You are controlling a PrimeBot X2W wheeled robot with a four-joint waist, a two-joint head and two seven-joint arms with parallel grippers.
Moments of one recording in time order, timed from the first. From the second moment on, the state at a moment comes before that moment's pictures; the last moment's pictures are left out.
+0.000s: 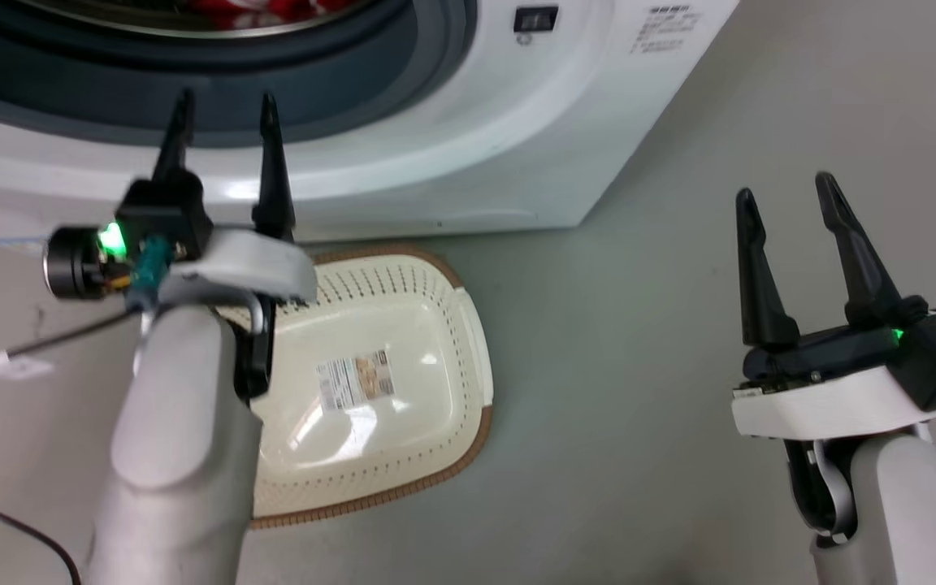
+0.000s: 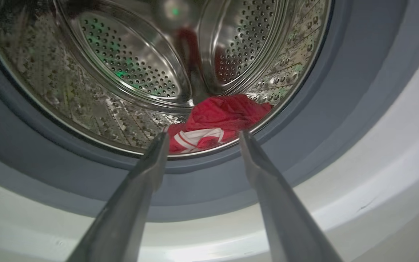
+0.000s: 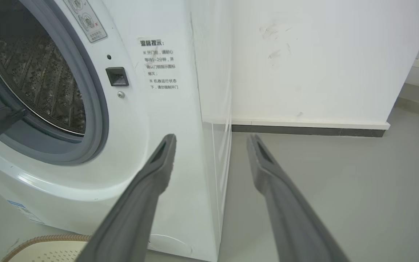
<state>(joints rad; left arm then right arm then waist) -0.61 0.09 -0.03 0.38 -0.04 0.04 -0.26 -0.26 -0.05 0.07 -0.03 0.10 0.13 -0.24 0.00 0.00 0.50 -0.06</state>
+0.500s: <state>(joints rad) -1.10 0.19 -0.02 0.76 -0.06 -0.02 -0.17 -0.32 -0.05 0.17 0.00 0.12 0.13 -0.26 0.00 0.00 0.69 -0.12</state>
